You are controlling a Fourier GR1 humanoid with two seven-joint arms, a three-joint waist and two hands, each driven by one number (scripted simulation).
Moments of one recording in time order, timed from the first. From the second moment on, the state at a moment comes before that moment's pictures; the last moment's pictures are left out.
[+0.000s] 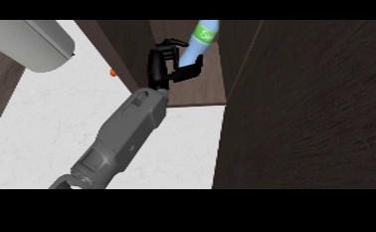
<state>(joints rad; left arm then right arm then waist) -0.91 0.00 -0.34 -0.51 0.59 0.65 -0.53 0.29 -0.29 0.47 -2.48 0.00 -0.15 0.17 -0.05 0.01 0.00</state>
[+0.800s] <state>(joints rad) -1.08 0.00 -0.29 -0.18 0.56 0.66 -0.64 0.32 -0.29 0.44 -2.48 -0.02 -0.09 0.12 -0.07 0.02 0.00</state>
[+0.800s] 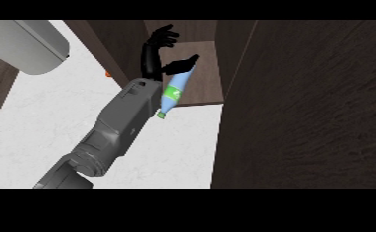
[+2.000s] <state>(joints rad) -1.16 0.00 -0.22 -0.18 0.58 0.37 -0.72 0.33 -0.27 0.42 -2.48 -0.03 -0.05 0.11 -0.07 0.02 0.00</state>
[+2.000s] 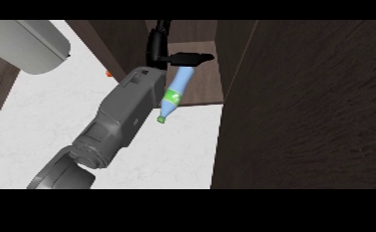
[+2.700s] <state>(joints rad) -0.95 0.00 -0.34 -0.56 0.68 0.28 -0.63 0.33 -0.25 0.43 -2.49 -0.02 -0.06 0.15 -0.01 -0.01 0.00</state>
